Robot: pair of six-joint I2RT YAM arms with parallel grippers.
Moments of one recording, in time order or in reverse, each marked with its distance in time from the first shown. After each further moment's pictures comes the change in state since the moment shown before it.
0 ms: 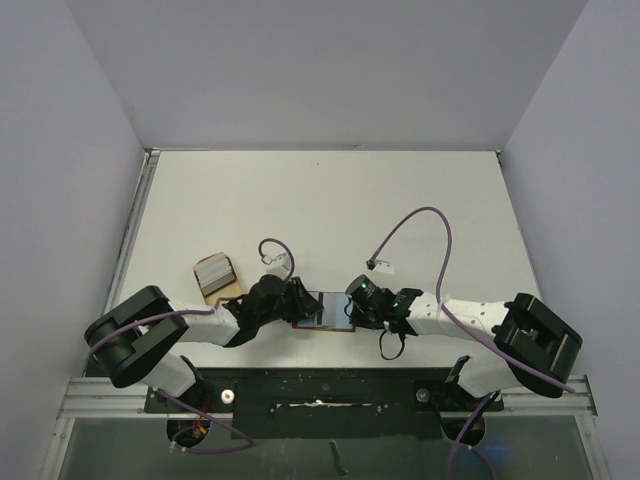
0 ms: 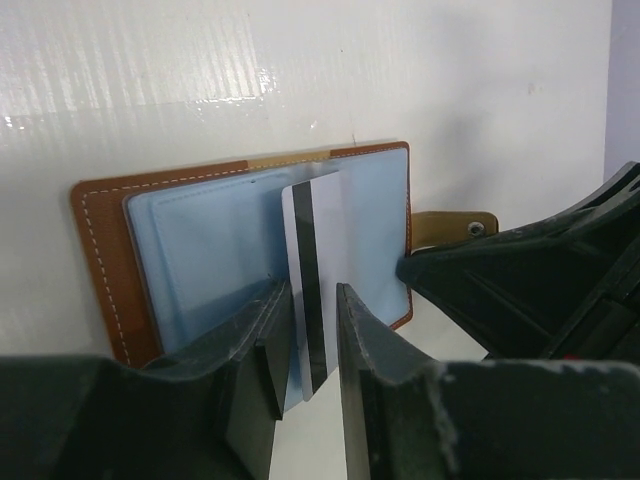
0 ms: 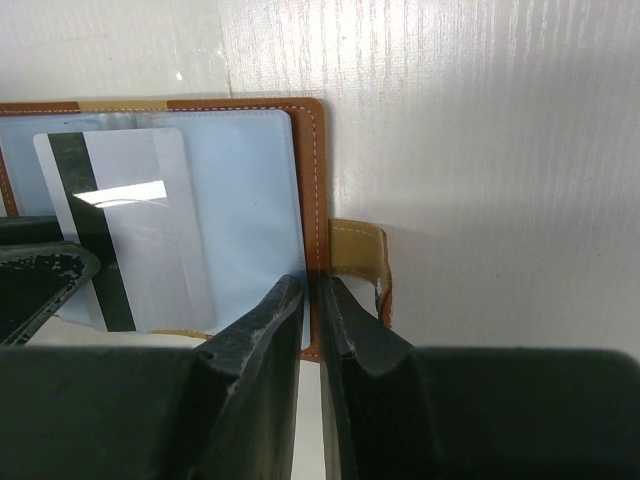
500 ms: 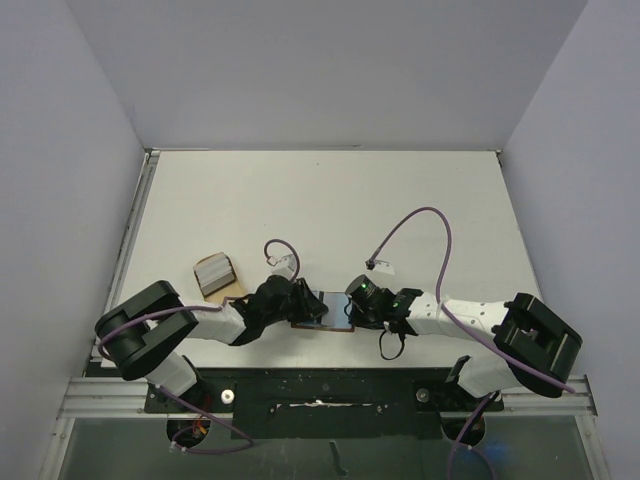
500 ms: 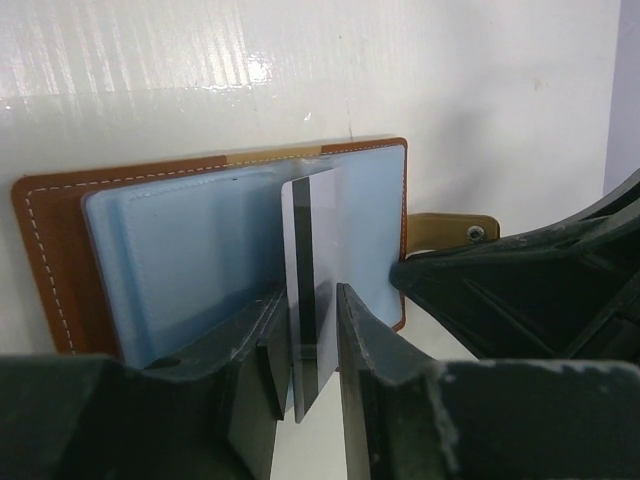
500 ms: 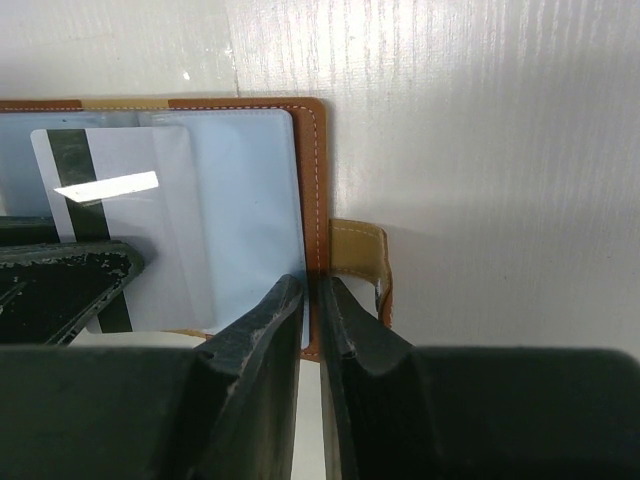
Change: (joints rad) left arm -0.031 0.068 0.031 0.021 0.000 -0.036; right arm 0.000 0.000 0.000 0.003 -0.003 0.000
